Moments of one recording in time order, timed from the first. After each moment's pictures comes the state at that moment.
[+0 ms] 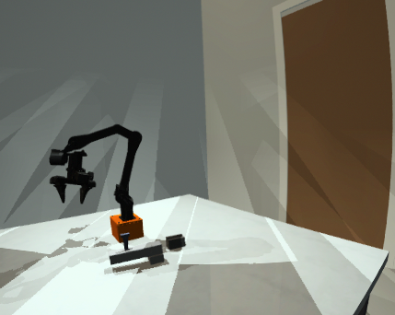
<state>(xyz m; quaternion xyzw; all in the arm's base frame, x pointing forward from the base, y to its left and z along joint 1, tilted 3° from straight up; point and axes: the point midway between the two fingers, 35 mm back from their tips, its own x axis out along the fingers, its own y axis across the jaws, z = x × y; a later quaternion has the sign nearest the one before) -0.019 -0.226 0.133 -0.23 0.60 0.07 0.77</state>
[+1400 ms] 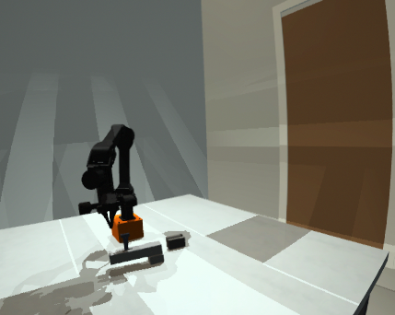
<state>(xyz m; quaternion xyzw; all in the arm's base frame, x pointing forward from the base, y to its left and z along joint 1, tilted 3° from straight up) 0.222 -0.137 0.093 0.06 0.68 -0.02 0.73</state>
